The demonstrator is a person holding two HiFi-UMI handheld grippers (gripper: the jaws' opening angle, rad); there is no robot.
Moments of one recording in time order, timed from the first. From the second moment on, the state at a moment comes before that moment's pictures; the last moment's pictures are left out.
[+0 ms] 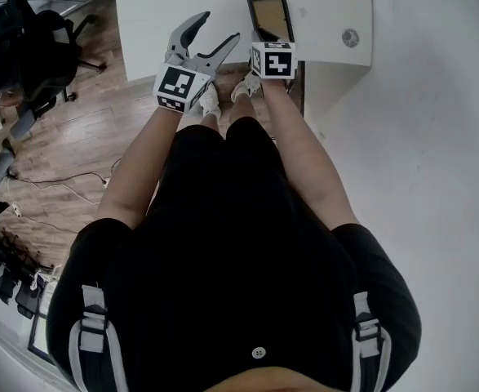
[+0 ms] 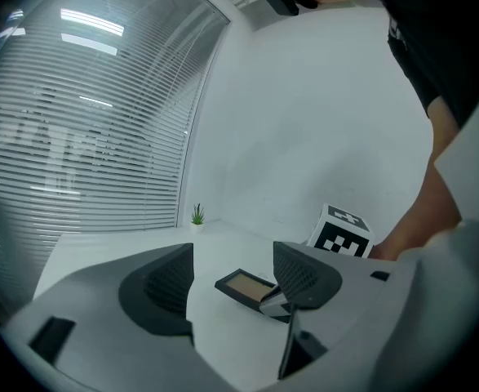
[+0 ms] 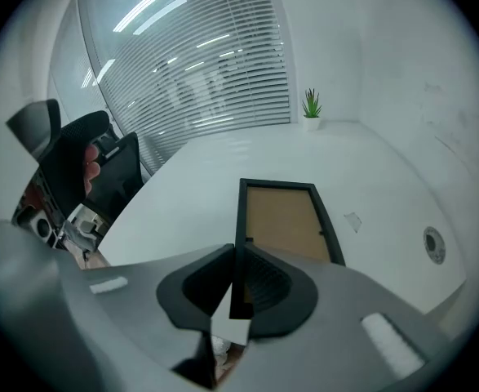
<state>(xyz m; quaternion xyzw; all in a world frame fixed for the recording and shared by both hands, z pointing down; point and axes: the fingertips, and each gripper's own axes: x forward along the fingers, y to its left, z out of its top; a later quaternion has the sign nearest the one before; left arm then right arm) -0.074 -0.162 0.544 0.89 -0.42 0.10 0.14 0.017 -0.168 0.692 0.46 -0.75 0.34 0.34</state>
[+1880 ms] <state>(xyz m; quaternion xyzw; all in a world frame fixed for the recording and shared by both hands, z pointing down) -0.030 -0.186 0.523 0.89 -0.43 0.10 0.12 0.039 -0.193 0.609 0.23 -0.69 0.67 -0.12</state>
